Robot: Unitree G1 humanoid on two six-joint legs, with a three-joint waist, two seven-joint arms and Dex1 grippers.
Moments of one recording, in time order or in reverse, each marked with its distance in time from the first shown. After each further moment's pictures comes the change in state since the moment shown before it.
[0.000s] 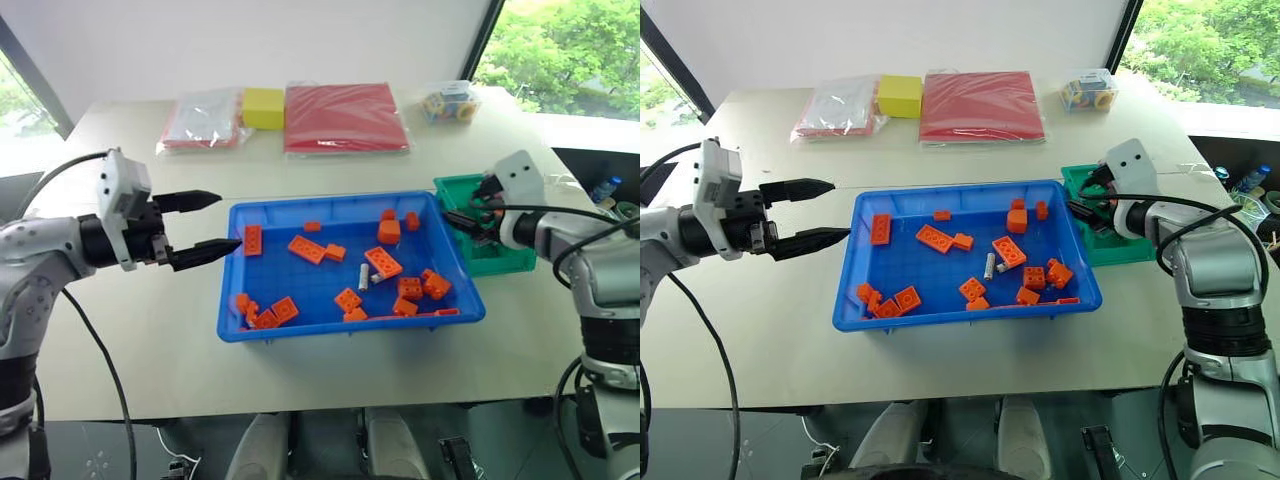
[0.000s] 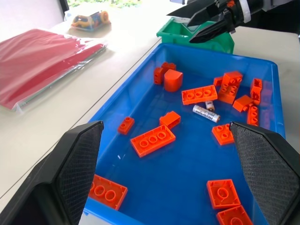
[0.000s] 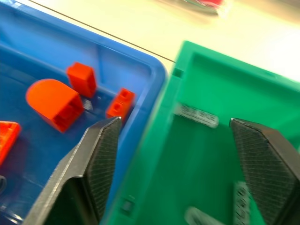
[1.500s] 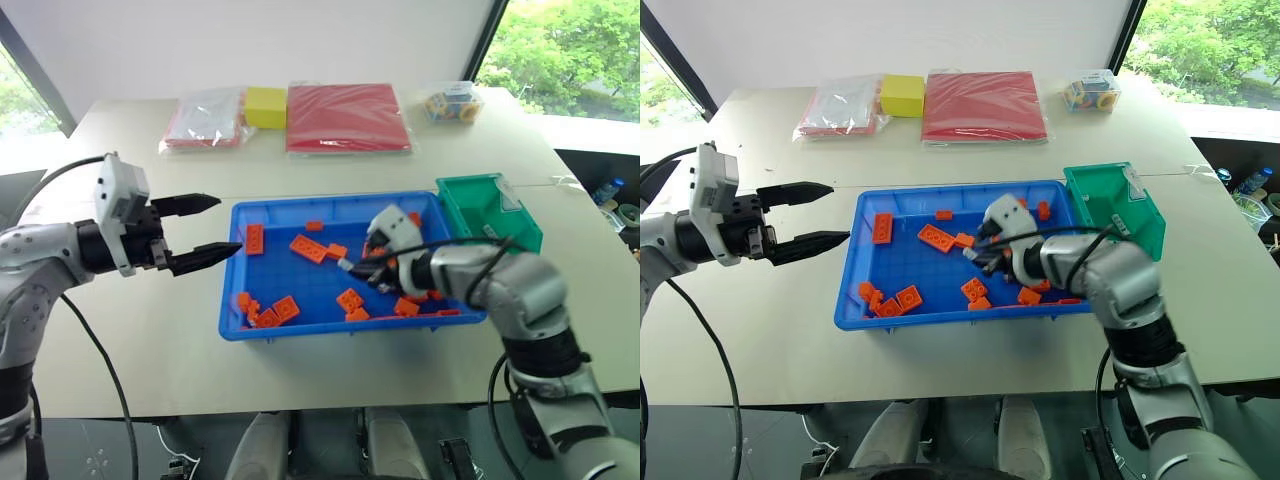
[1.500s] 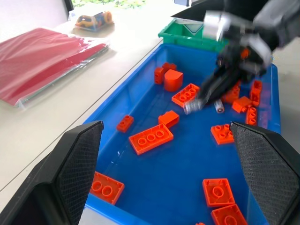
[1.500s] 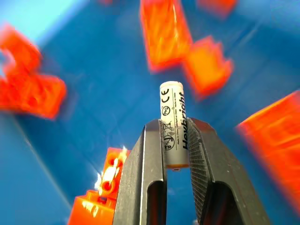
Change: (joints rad) left arm 0.041 -0.008 0.032 -0.050 -0.025 0.021 0.037; right arm -0.134 0.171 0.107 -0.250 0.274 0.433 -0.033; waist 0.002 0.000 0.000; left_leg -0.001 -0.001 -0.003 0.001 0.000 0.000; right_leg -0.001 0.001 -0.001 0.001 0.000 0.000
